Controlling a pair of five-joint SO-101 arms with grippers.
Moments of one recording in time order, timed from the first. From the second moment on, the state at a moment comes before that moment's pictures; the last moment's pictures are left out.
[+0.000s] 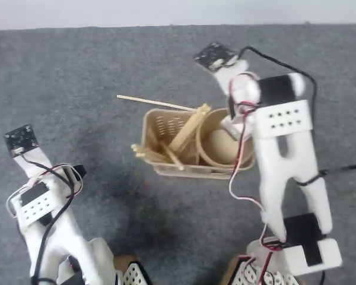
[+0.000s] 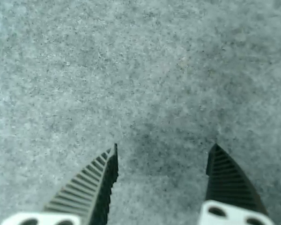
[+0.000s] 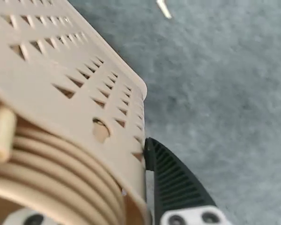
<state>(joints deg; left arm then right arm) -39.7 -34.7 68.3 41.9 2.6 -13.2 -6.8 -12.7 100.7 31.3</state>
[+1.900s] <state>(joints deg) -2.8 0.0 14.3 44.1 -2.9 17.8 -32.3 -0.1 92.0 12.7</state>
